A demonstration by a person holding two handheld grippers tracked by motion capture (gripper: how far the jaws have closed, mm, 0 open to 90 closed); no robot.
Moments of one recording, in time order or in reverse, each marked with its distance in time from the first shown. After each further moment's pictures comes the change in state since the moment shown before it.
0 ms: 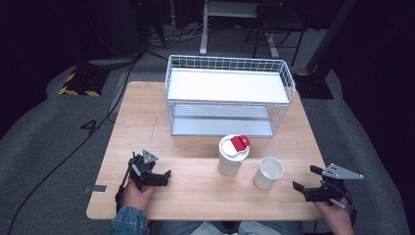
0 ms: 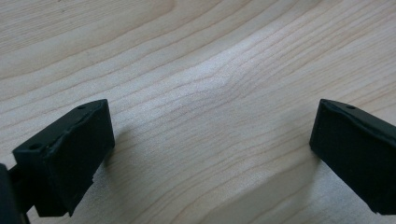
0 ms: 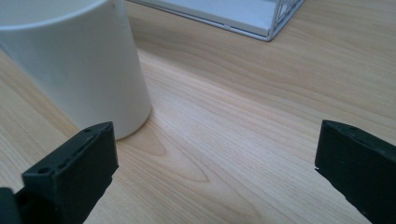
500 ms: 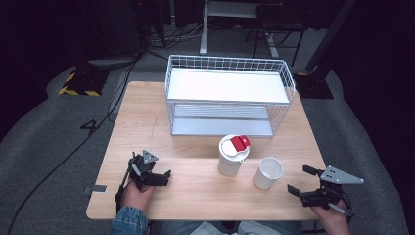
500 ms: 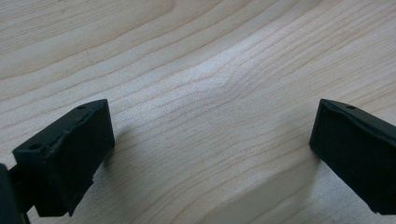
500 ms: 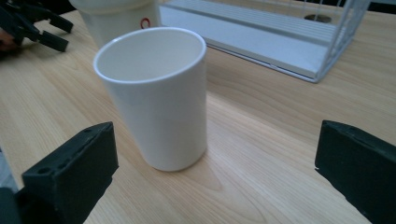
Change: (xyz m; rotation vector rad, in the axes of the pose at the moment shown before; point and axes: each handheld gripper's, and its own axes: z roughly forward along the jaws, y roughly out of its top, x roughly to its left) left arm 0.000 0.000 0.000 0.001 0.000 -0.001; right arm 0.026 0.012 -0.004 -0.104 0.120 -0.045
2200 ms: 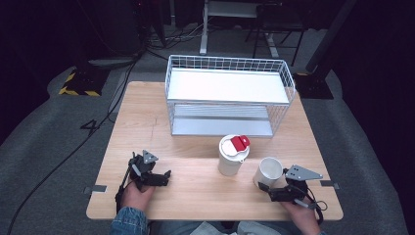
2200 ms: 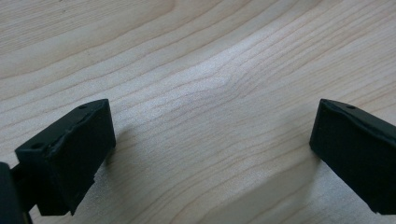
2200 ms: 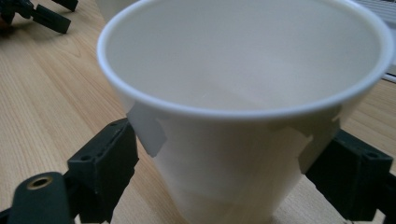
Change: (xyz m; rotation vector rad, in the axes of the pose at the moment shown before) left arm 0.000 0.000 0.000 -0.001 0.003 0.002; right arm 0.034 -0.004 0.076 0.042 0.036 -0.039
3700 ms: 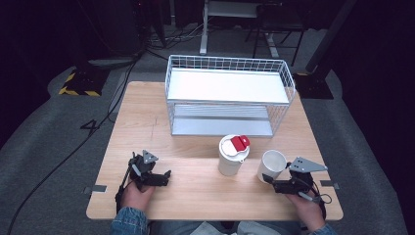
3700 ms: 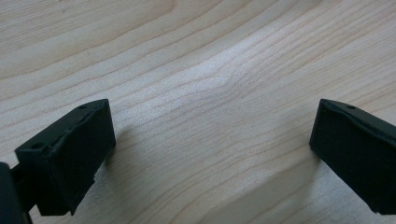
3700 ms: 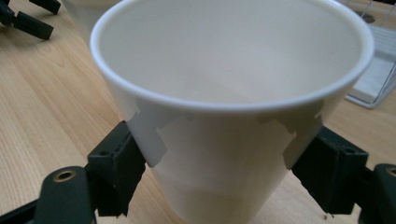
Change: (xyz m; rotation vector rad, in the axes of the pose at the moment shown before) left arm 0.000 0.000 0.000 0.000 0.000 -0.001; right arm -0.010 0.028 -0.011 0.038 -0.046 -0.017
